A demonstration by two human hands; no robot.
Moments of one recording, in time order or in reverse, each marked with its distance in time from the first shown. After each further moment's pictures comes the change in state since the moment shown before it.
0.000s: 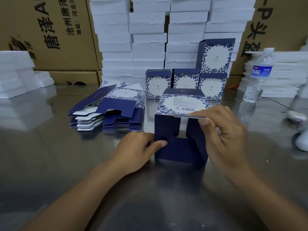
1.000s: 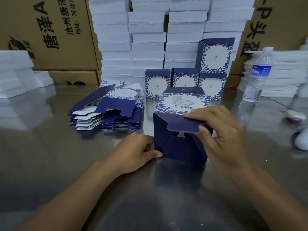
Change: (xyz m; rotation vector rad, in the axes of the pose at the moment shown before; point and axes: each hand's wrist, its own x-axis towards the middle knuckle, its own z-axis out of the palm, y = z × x) left_hand 0.001 -0.006 -0.002 0.032 -0.167 -0.037; right_hand 0.002 0.003 -0.007 -0.116 -0.118 -0.078
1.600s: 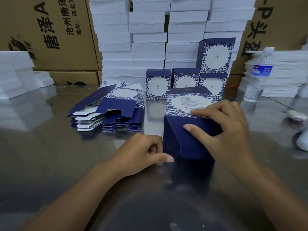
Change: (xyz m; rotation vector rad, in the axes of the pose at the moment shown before) left_hand -0.002 0.006 0.002 -0.236 0.029 0.112; right_hand 0.004 0.009 0.000 -0.153 0.046 0.071
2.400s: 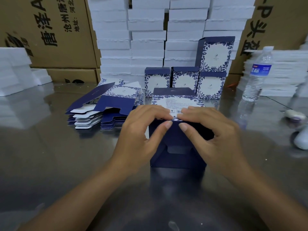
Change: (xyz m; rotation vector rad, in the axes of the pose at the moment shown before) left_hand 0.003 0.044 -0.004 0.022 0.641 0.398; right_hand -0.007 -0.017 0.006 0.234 -0.015 -0.062
